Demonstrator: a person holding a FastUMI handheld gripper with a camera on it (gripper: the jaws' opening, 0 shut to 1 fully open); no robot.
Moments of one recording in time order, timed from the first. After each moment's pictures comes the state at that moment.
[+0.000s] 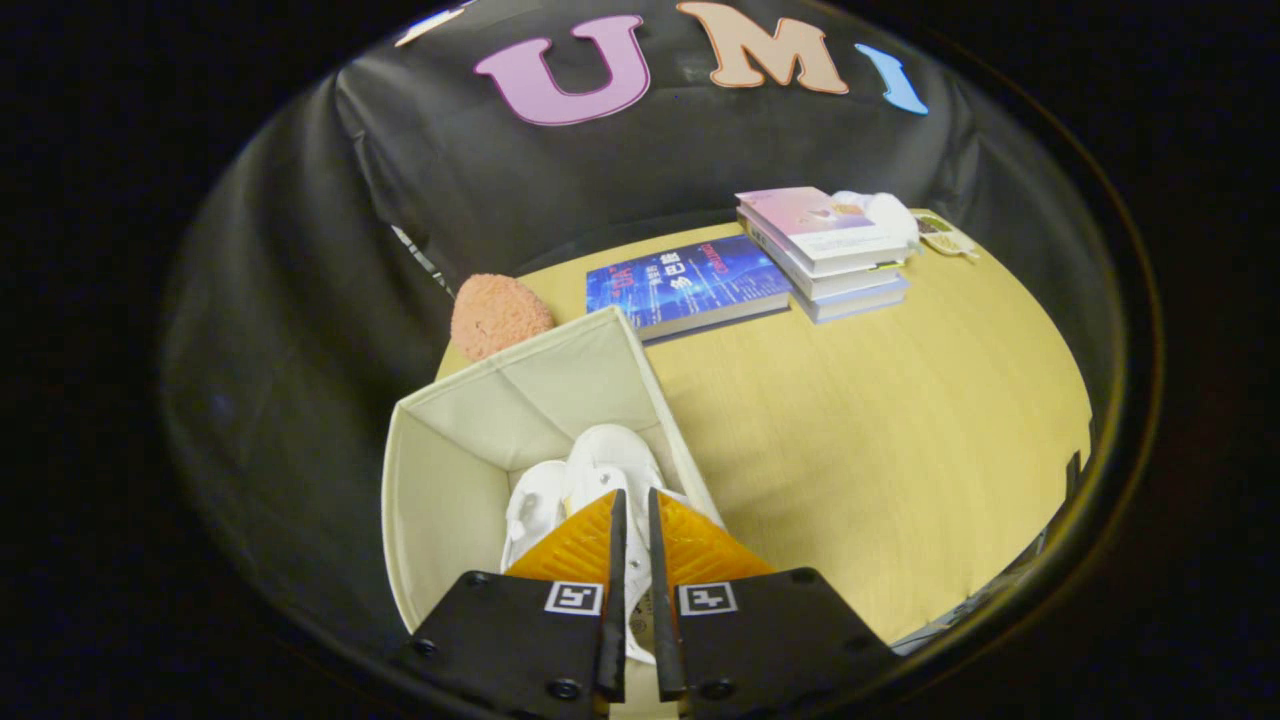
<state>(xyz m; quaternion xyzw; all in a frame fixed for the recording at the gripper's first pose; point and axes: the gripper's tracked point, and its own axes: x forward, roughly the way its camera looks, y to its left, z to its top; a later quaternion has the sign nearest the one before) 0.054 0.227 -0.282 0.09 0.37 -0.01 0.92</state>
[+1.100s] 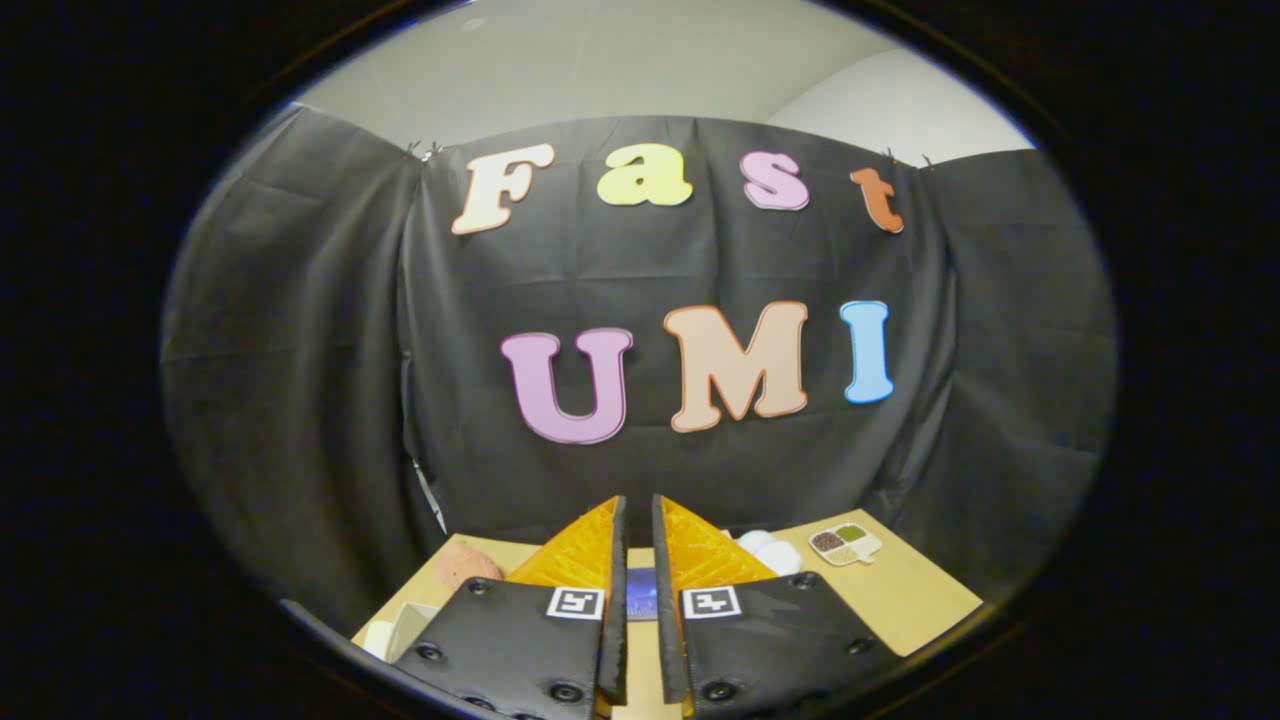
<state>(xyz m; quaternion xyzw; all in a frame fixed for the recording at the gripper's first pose) 0.061 0.069 0.096 0.00 -0.03 -0.01 1.00</state>
